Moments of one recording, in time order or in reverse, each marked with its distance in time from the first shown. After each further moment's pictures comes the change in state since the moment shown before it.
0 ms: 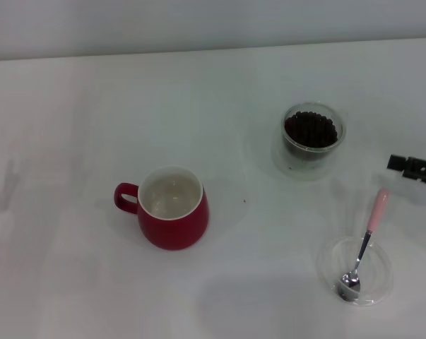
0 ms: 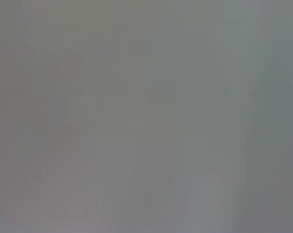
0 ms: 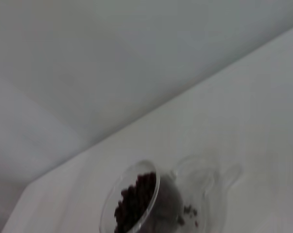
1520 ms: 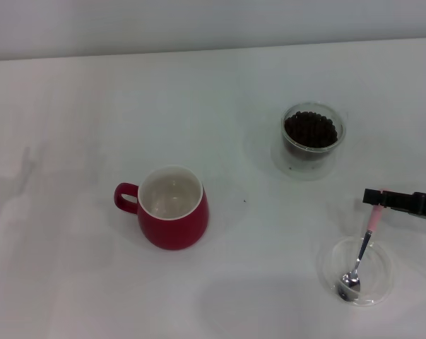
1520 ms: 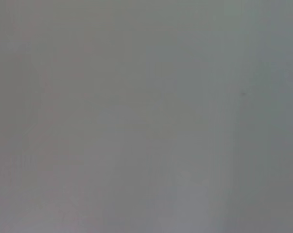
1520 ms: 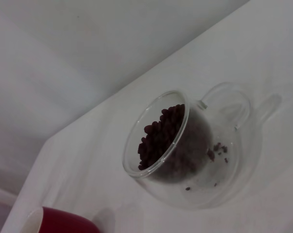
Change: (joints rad) left arm -0.057 -0.002 0.000 0.017 -0.004 -0.053 0.002; right arm 0.001 0.046 -0.057 -0.002 -0.043 -0.021 -0.004
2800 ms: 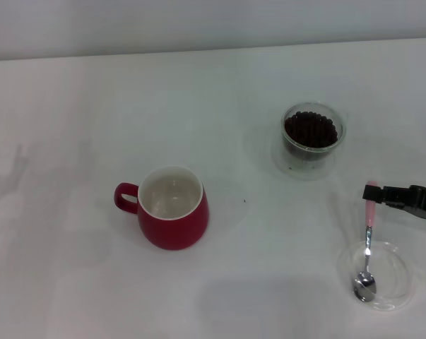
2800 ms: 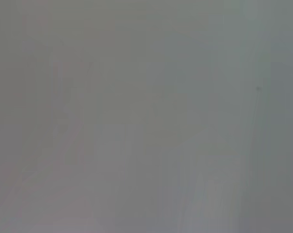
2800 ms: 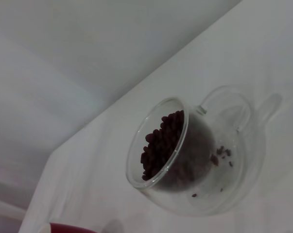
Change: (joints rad) left arm -0.012 0.002 0.000 -0.003 -0.038 -0.027 0.024; right arm 0.003 0.011 0.010 -0.005 0.007 -0.002 0.074
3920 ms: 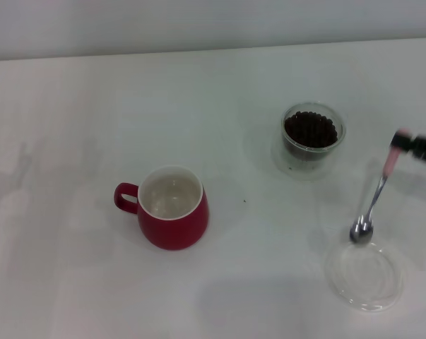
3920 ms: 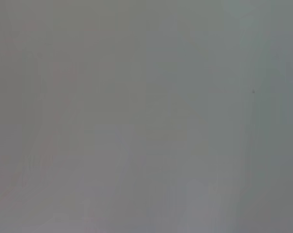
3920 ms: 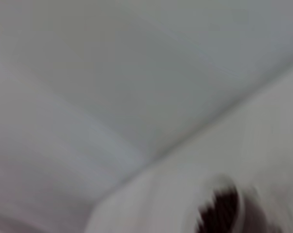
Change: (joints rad) left arm -0.007 -0.001 0.000 0.008 0.000 0.000 0.001; right arm -0.025 -0.026 0.197 -0.029 0.004 -0.143 -0.025
